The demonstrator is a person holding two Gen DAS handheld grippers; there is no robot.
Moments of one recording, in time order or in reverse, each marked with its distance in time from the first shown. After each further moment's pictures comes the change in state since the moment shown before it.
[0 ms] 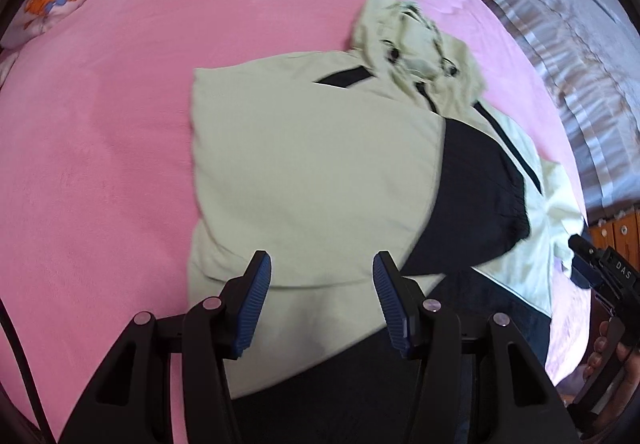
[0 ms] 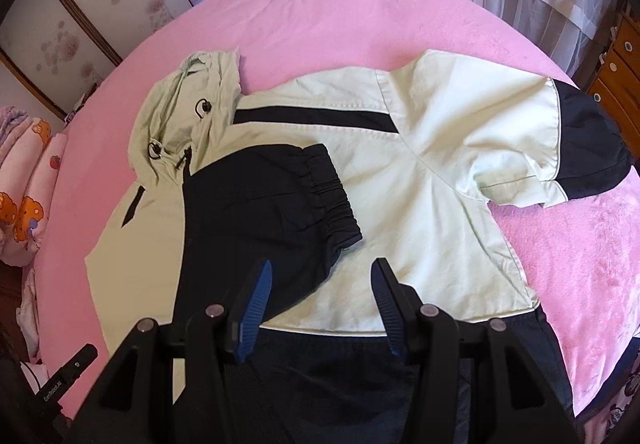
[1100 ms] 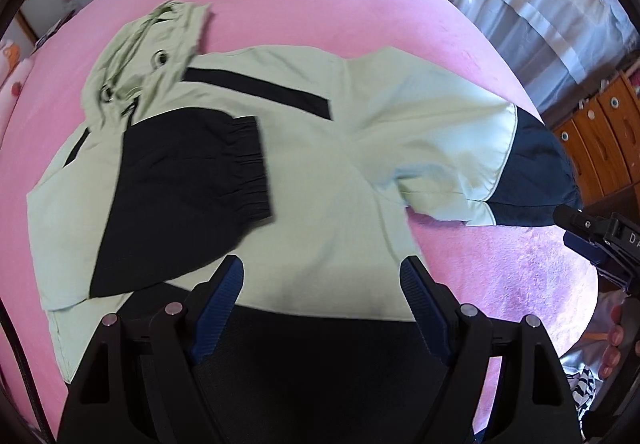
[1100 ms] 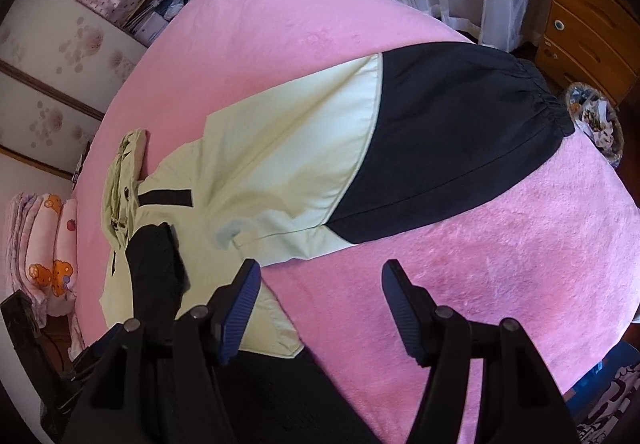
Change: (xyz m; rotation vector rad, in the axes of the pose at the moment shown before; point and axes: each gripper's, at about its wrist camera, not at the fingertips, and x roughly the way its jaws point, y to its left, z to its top) left arm 0.061 -0.378 -0.047 0.386 0.068 0.053; right arm -0.022 -0.283 0.068 0.228 0.106 0.104
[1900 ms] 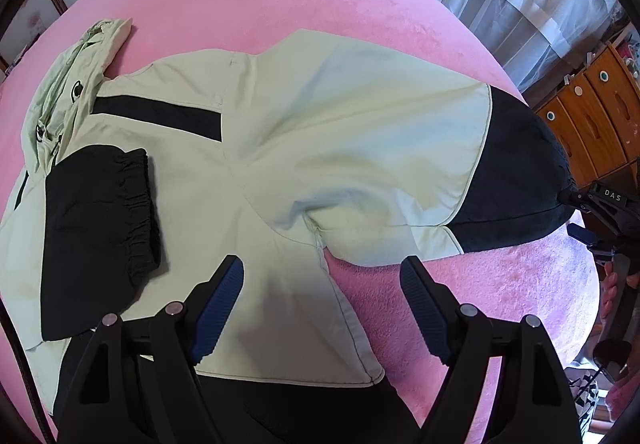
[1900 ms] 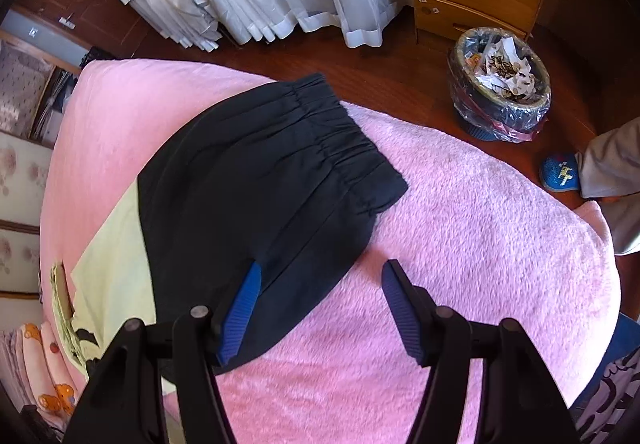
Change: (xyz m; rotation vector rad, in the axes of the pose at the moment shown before) left arm 0.059 -0.070 0.029 0.075 0.018 -0.047; right arm 0.027 -0.173 0.069 0.365 -0.064 -0.164
